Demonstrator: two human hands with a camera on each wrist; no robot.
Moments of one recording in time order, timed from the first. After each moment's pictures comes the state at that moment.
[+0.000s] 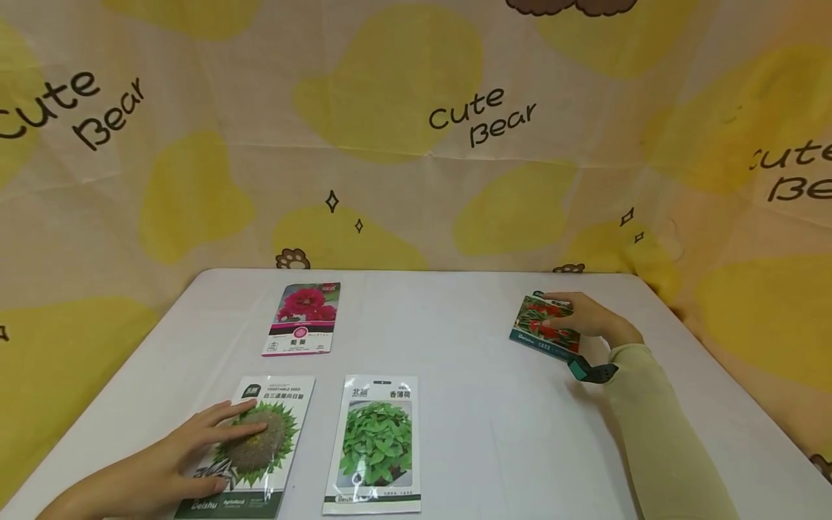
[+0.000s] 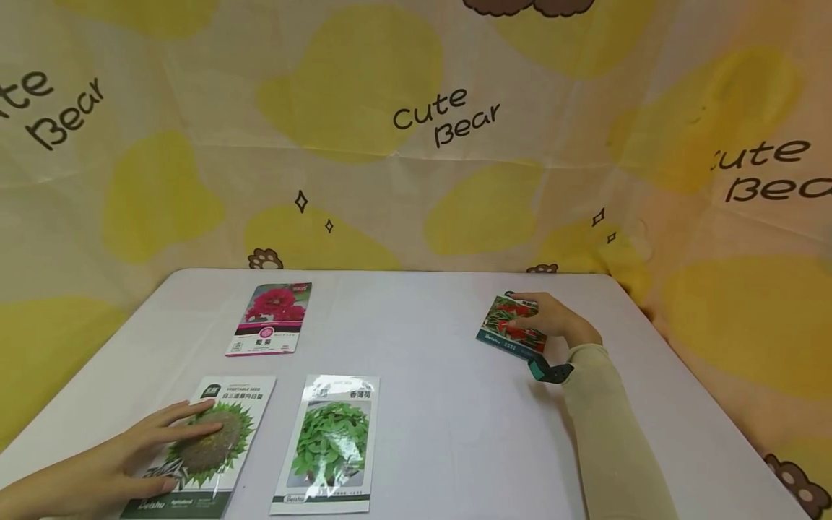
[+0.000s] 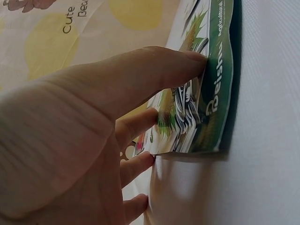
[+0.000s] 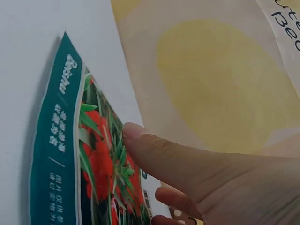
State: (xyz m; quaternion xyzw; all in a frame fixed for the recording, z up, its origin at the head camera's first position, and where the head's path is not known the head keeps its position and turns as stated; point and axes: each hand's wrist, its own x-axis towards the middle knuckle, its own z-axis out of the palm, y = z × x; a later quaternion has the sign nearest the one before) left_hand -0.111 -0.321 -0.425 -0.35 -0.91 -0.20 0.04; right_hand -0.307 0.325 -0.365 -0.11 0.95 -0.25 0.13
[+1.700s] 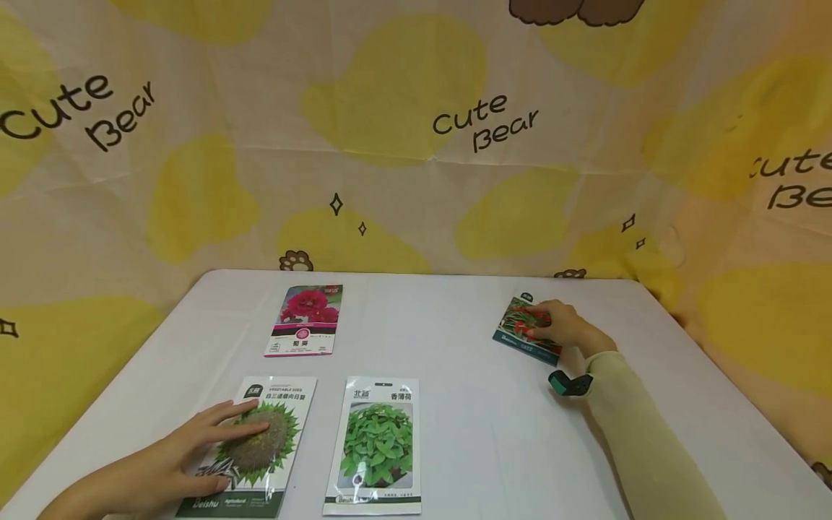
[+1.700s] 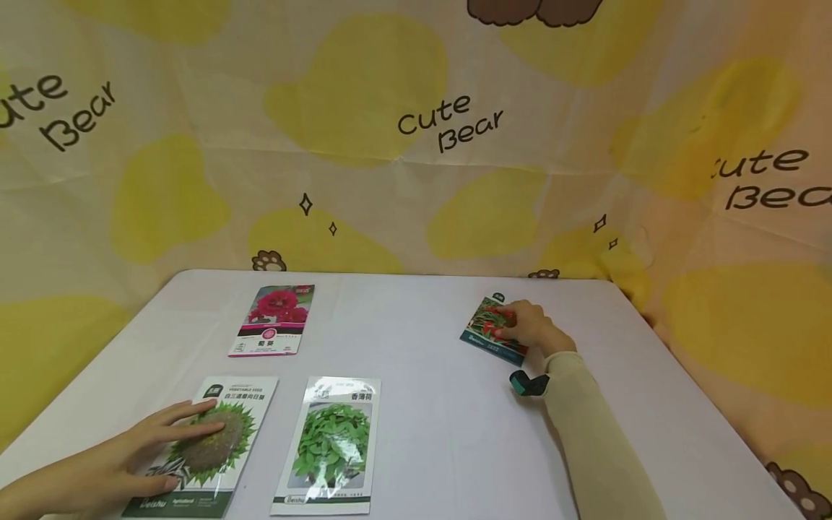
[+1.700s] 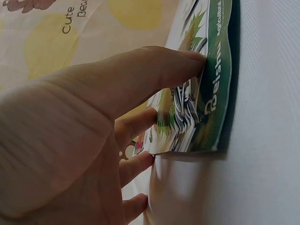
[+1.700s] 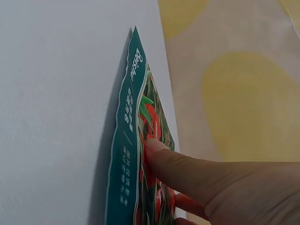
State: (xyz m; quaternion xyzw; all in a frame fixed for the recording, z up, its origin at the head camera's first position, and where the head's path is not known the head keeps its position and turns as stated) left_hand -0.110 -0.318 -0.423 -0.35 -0.92 -0.18 0.06; right_hand -0.310 0.292 -0.384 -0.11 0.97 -0.21 0.09
